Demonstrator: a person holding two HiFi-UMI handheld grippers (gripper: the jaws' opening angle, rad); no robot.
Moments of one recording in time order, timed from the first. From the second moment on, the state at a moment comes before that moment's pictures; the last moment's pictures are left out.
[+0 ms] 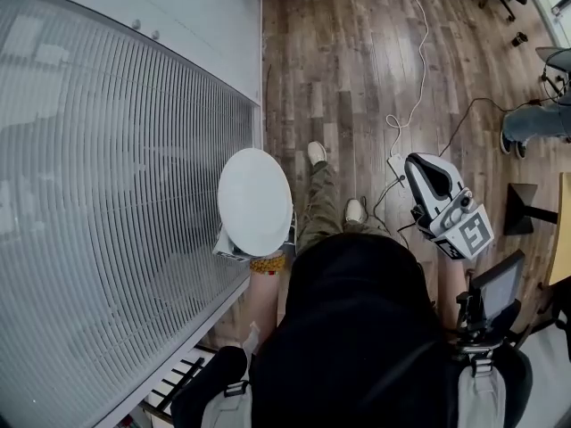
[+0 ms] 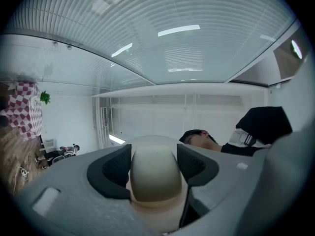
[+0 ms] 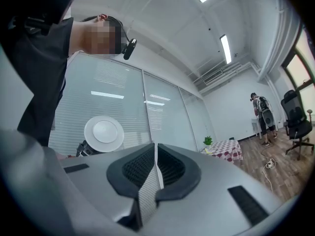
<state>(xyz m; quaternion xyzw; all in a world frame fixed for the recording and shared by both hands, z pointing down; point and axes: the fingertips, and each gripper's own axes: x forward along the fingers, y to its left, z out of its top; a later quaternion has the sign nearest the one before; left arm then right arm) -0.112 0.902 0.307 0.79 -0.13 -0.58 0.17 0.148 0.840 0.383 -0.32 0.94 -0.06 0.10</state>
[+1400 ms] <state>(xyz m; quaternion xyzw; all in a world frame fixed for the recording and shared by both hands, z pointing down) -0.220 0.496 0.379 0.79 -0.07 -0.55 0.27 -0.067 0.472 0.413 -0.30 0.95 0.01 0.04</state>
